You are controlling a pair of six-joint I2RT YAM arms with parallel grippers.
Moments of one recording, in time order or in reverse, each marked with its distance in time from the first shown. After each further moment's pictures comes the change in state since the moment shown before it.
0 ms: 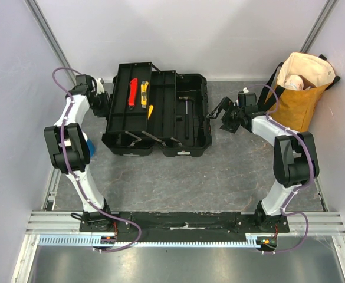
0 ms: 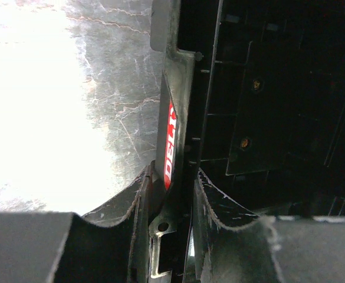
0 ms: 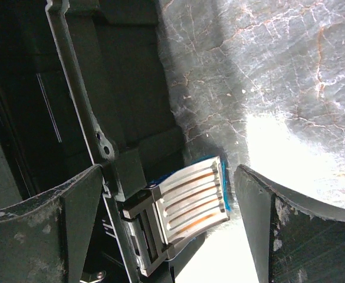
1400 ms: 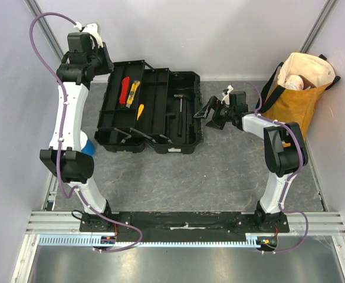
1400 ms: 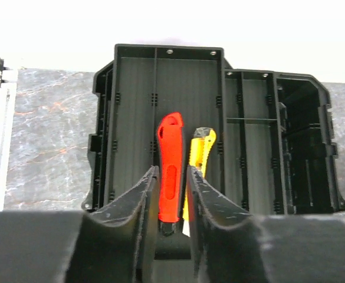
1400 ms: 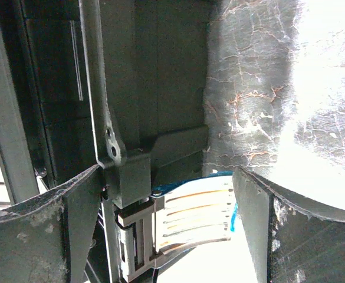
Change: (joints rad) left arm -0.212 -0.163 0.530 -0.117 -0.253 -0.022; right arm 0.058 0.167 0.080 0.186 -0.255 -0.022
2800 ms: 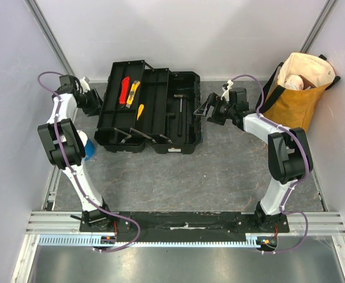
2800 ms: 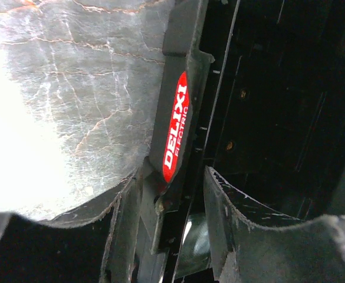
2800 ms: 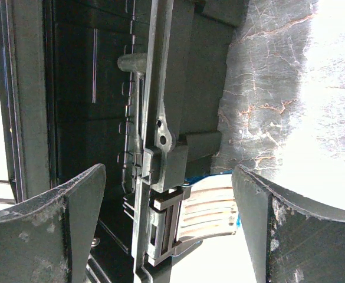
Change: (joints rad) left arm 0.350 0.269 -0.383 0.083 0.407 -0.005; right arm 0.028 -0.096 -0.001 -0.031 0.088 -0.080
